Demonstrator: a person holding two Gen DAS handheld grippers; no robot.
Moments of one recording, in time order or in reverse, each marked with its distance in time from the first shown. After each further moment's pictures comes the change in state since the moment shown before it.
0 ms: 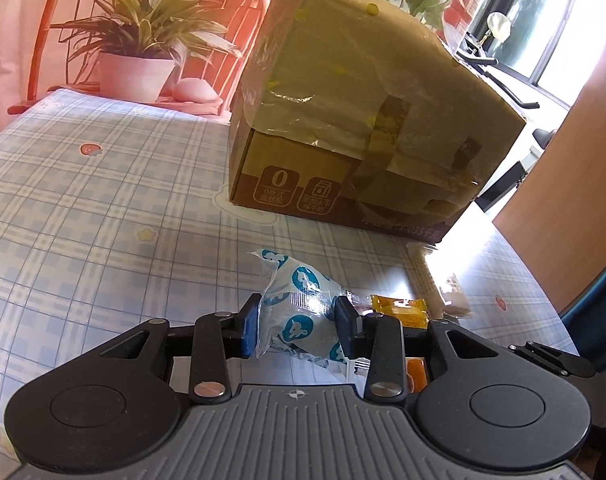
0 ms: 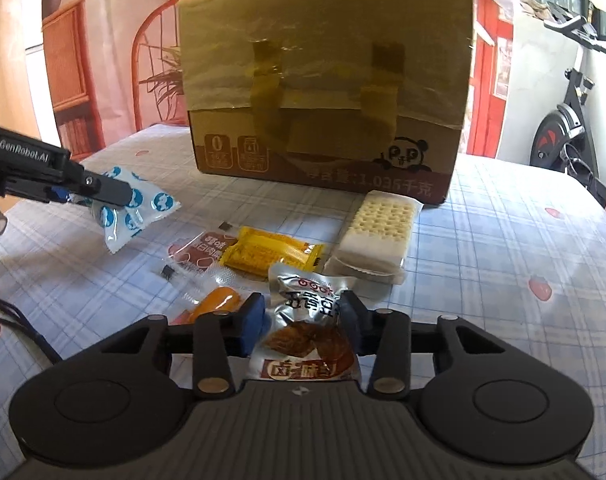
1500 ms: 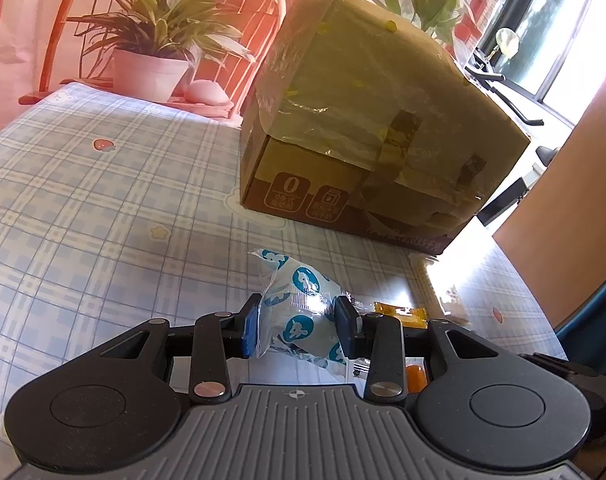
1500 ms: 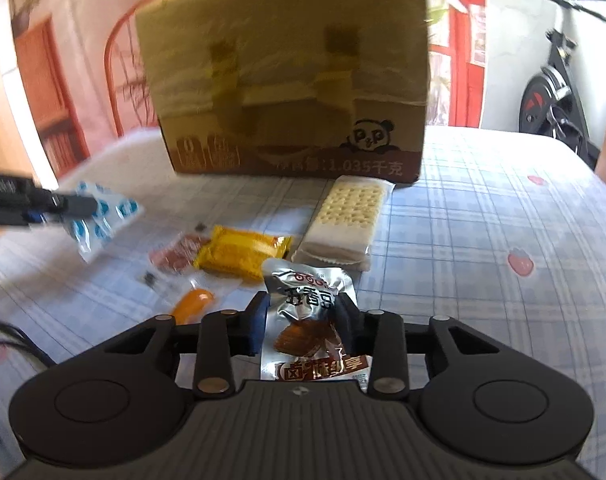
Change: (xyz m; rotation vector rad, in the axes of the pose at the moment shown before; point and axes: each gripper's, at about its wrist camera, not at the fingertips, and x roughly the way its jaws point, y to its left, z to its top) left arm -0.007 0.007 -0.003 -0.044 -0.023 -0.005; right arm -0.014 -0.033 0.006 0.153 0.040 0.013
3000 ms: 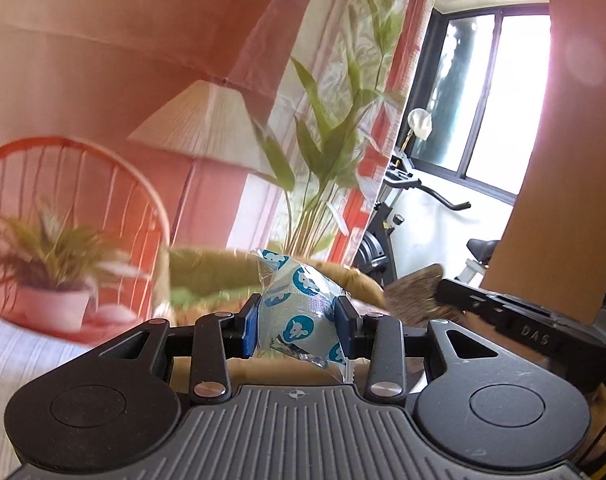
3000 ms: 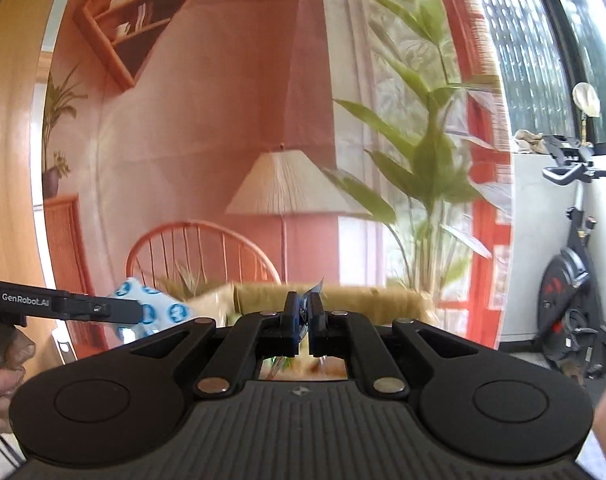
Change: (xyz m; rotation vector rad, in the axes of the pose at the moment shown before) left arm -0.025 -0.096 0.182 0.213 -0.333 -0.151; right arm -0.045 0.008 0.230 -0.105 -0.504 0.093
